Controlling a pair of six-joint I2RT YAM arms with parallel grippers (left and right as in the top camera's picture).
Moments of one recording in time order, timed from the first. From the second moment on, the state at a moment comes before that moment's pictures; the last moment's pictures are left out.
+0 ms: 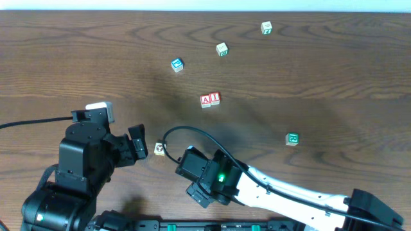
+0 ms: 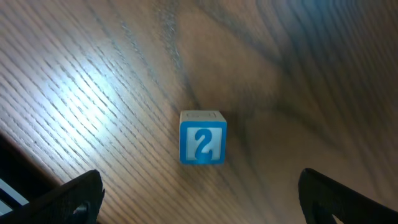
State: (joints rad) left arm -0.28 0.76 1.09 -1.08 -0.08 -0.41; right arm 1.14 1.53 0.98 -0.79 0.13 0.22
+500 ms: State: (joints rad) left arm -0.28 0.76 1.09 -1.08 -0.10 -0.41; right arm 1.05 1.65 0.98 -0.71 0.04 0.05
